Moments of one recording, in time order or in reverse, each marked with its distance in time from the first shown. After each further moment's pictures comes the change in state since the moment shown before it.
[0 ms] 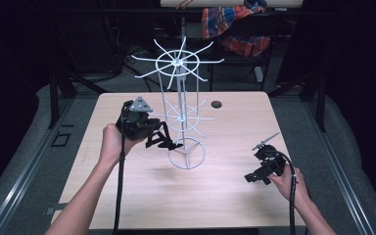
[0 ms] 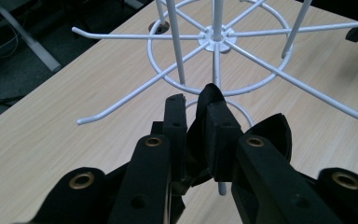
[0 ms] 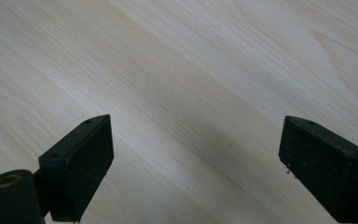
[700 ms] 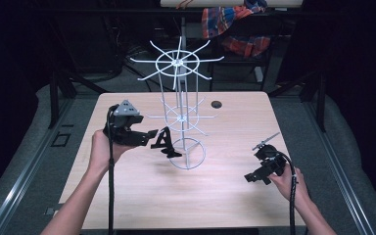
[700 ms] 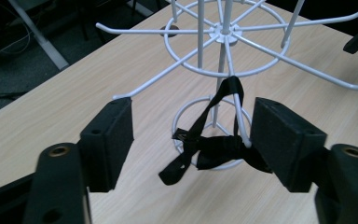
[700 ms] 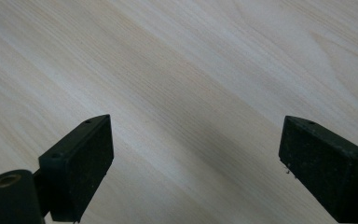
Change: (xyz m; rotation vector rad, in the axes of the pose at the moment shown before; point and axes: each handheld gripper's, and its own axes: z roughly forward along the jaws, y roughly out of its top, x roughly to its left) left arm 0.001 -0.021 -0.028 -0.035 0.031 -0.064; right arm 0.001 0.000 -0.001 -0.007 -0.006 0.001
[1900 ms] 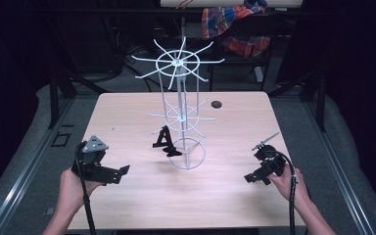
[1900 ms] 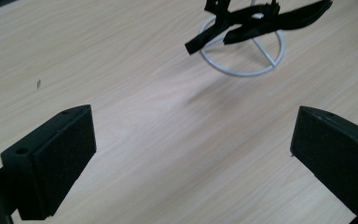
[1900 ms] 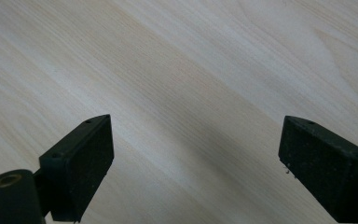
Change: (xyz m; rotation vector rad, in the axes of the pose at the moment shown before) left arm -0.003 -0.103 -0.040 0.141 0.104 -0.151; right arm 0.001 0.000 0.001 0.017 0.006 -0.006
